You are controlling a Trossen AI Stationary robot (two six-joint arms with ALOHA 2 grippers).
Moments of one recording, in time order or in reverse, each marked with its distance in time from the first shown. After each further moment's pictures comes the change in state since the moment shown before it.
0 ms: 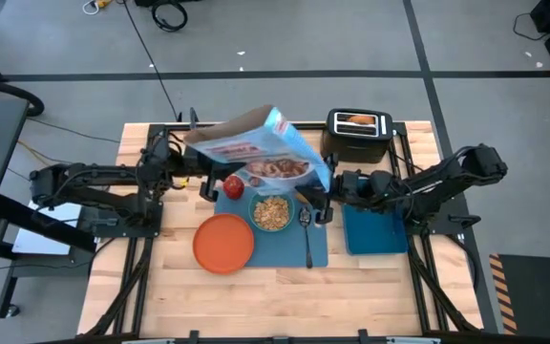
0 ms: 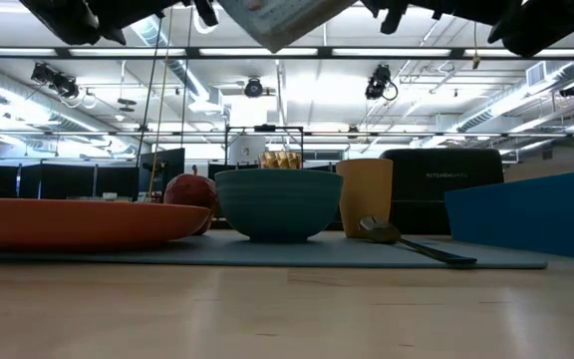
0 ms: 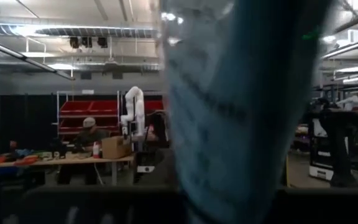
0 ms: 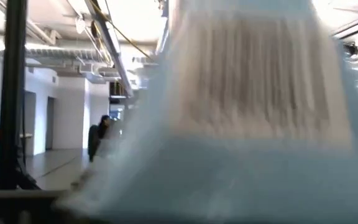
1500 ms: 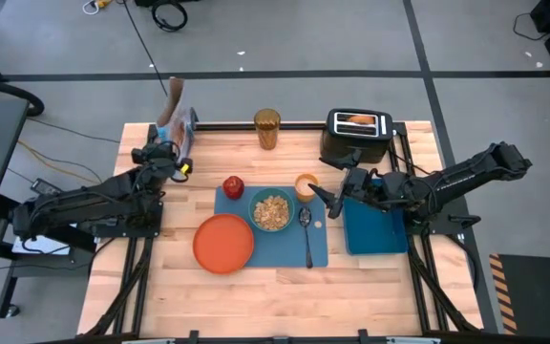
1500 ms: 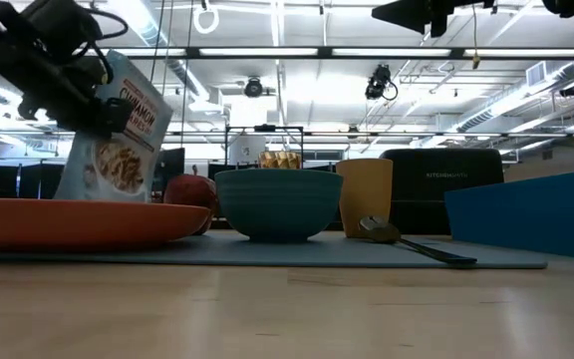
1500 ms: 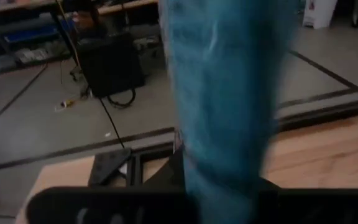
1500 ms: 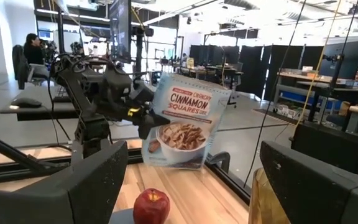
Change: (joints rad) left arm 0.116 -0.597 -0.311 -1.287 -1.394 -0.233; right arm 0.103 -0.322 0.000 -0.650 0.389 -0.004
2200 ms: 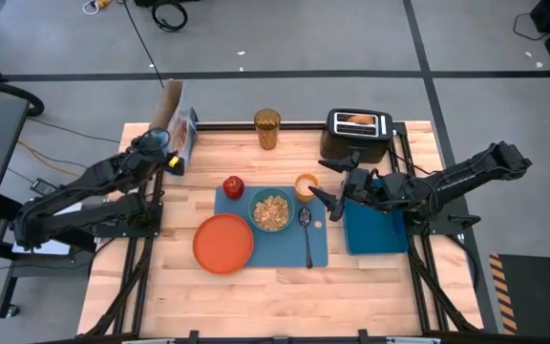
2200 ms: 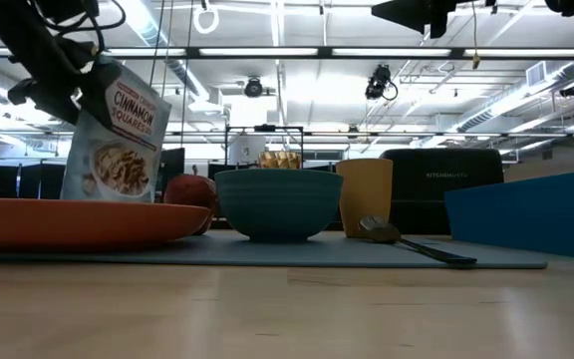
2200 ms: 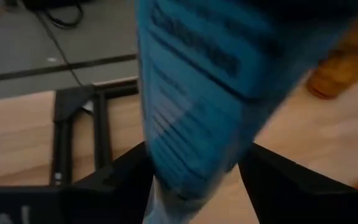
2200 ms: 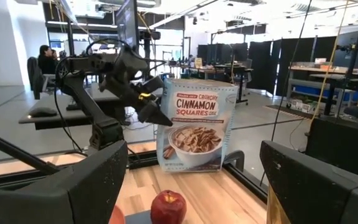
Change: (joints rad) left arm 0.138 0.000 0.302 -0.535 0.439 -0.236; right arm 0.014 -0.003 0.000 0.000 -0.020 0.069
